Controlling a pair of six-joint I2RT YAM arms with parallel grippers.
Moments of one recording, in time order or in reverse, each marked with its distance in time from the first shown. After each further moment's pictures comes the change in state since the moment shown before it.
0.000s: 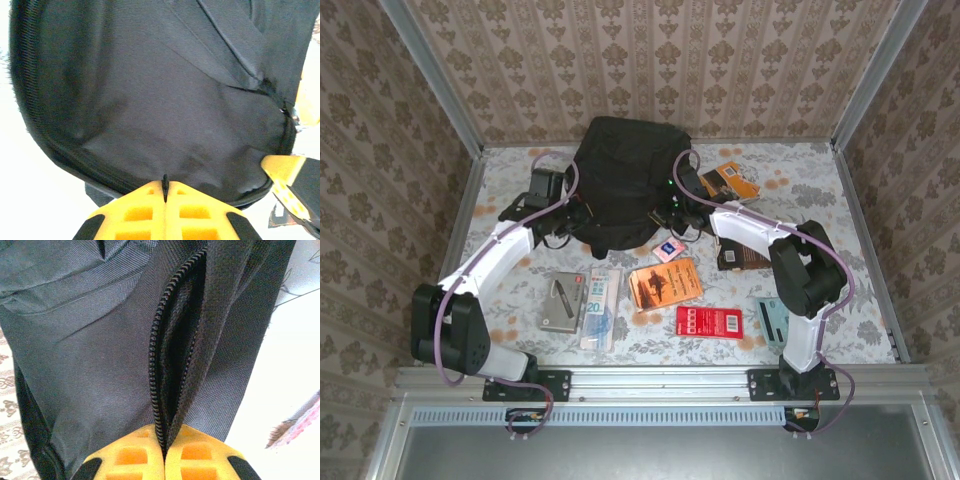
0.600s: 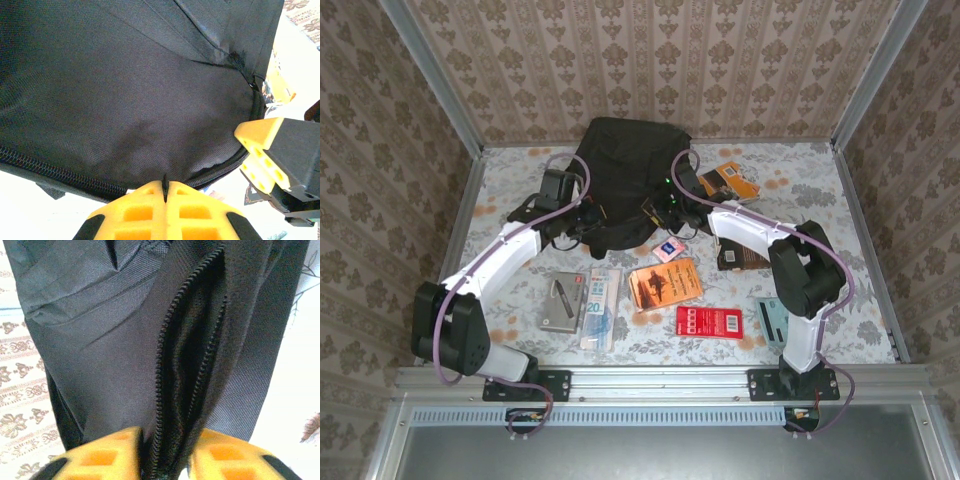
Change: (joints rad) left arm -0.077 0.005 0.003 0.032 0.058 -0.043; right arm 0.021 0.001 0.020 0.031 0.000 0.130
